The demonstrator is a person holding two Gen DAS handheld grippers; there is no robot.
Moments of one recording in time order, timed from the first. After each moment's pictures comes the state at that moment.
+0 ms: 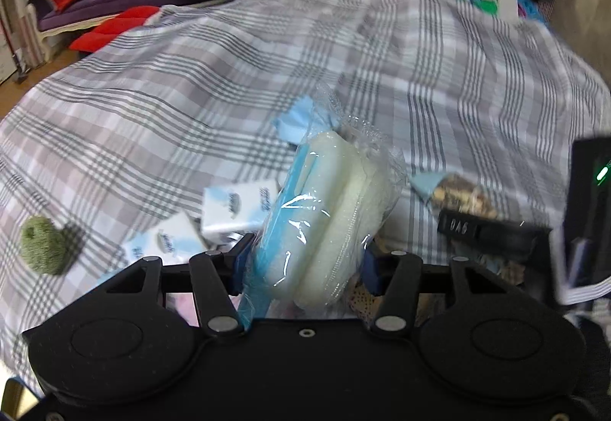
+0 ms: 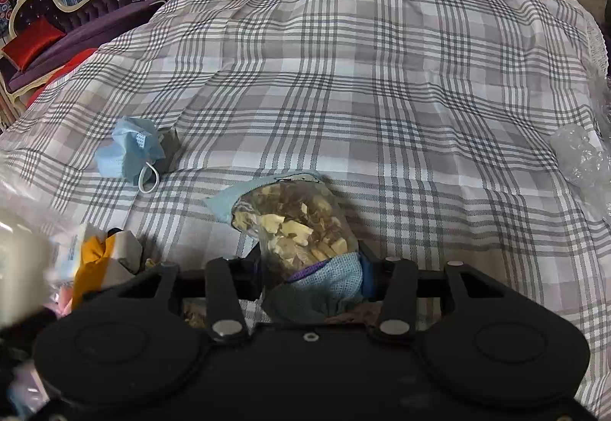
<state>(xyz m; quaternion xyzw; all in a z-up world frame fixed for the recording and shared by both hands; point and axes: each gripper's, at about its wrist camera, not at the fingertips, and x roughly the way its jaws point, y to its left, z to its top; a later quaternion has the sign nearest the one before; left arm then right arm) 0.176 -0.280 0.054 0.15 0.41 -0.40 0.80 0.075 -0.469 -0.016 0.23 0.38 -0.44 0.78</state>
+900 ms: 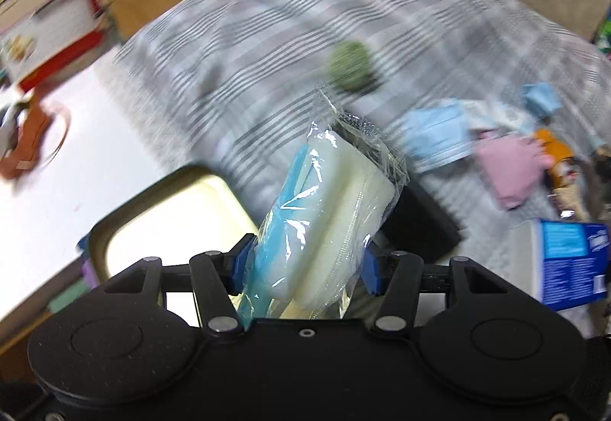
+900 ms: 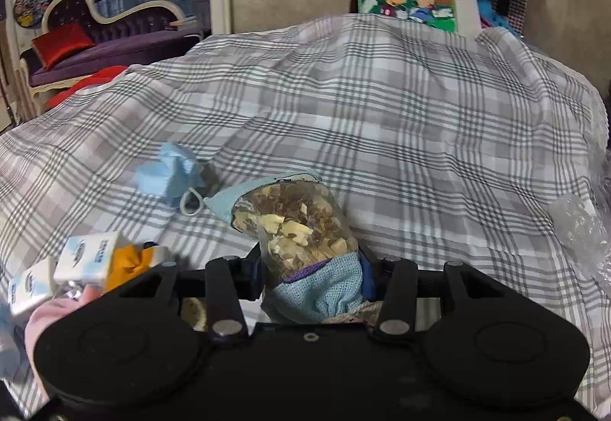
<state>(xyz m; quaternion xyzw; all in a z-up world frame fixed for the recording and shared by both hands) 0.191 -0.016 0.026 0.04 0.51 -0.16 0.84 0.088 -0.429 0.002 0.13 0.33 -0.42 0.83</state>
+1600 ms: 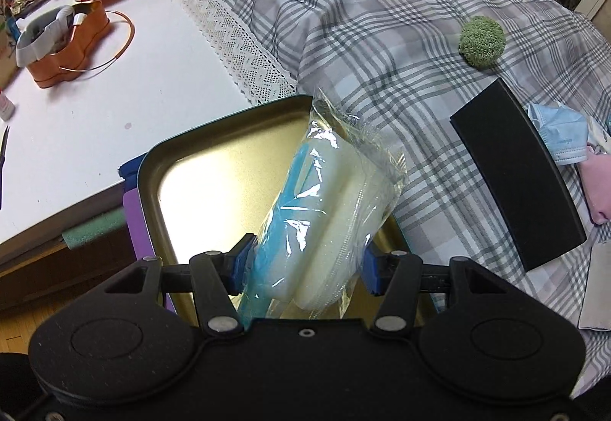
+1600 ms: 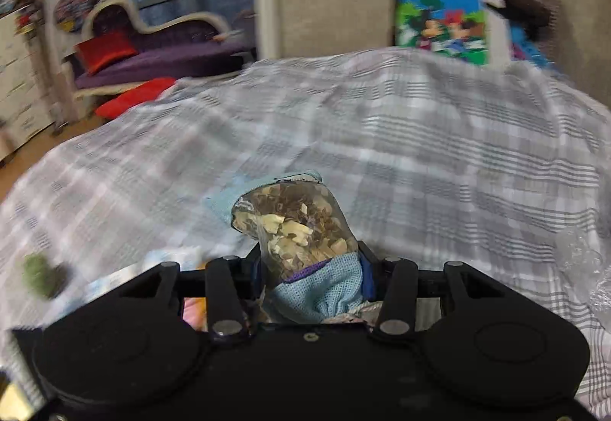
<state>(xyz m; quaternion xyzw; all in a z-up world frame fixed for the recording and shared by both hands) 0.203 0.061 -0.031 -0.02 0.55 -0.08 0.83 0.072 -0.384 0.086 0.14 0.33 -0.33 0.87</state>
